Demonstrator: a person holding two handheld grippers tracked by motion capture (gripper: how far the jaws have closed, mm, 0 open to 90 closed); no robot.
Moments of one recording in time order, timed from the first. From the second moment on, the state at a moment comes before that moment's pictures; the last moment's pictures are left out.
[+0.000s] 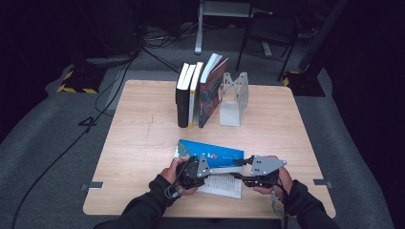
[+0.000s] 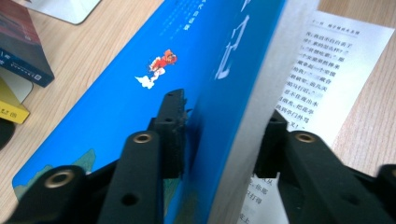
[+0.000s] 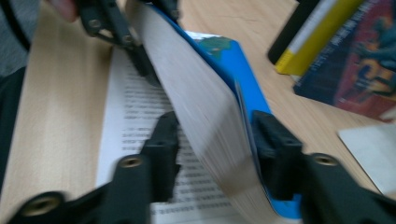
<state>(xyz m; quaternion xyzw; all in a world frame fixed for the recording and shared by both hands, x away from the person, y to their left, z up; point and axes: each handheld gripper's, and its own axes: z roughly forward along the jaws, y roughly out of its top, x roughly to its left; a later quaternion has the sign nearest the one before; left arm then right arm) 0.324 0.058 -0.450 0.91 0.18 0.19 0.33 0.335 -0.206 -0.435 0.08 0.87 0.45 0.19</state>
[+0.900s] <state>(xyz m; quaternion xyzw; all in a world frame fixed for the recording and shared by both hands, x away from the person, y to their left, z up) 0.328 0.106 -0.428 0.84 0.24 0.16 0.45 0.378 -0.241 -0.482 0.20 0.89 0.38 0.13</state>
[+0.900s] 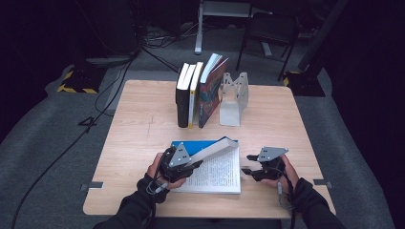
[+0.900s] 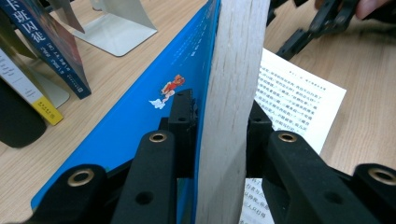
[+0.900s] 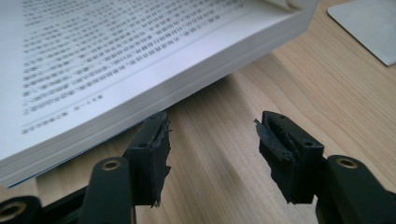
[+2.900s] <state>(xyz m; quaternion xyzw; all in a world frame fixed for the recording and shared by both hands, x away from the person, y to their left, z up) 0.316 0.056 -0.444 0.87 0.20 0.10 0.45 0.363 -0.257 -0.410 0.18 0.82 0.53 0.16</state>
